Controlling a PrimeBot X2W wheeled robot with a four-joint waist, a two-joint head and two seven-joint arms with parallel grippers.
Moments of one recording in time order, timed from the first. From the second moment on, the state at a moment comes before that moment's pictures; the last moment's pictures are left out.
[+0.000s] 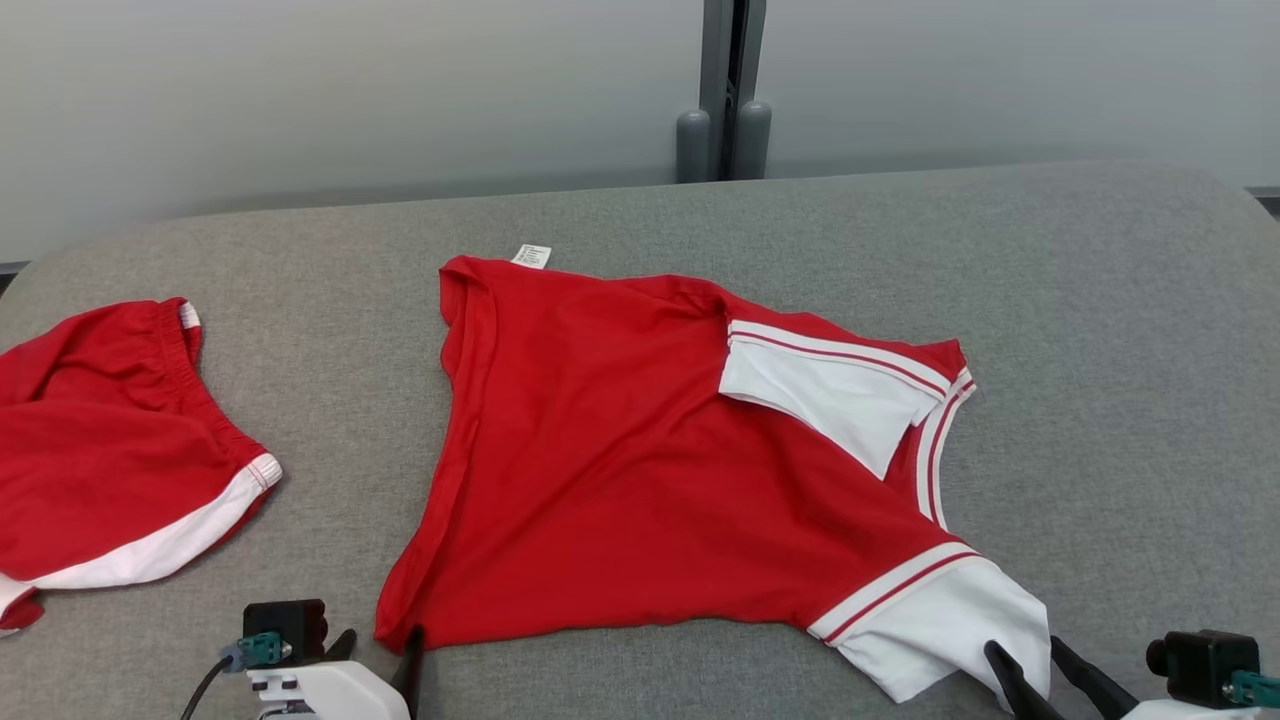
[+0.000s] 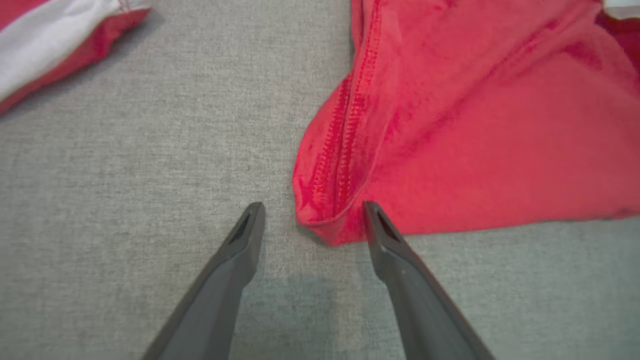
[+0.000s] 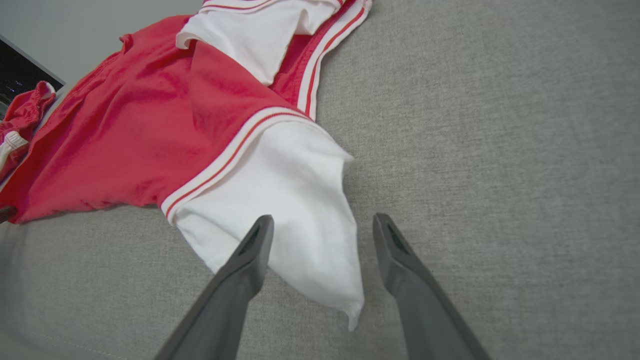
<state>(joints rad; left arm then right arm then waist) -0.03 0.26 -0.34 0.30 -0.56 0.17 0.19 0.10 -0.34 0.26 0.20 0.68 0.13 0.06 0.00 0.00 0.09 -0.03</state>
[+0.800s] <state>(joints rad) -0.05 0.26 -0.30 0.21 -0.65 0.14 0.17 0.07 -0.41 0.33 0.11 0.92 0.13 -0.03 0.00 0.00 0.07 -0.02</state>
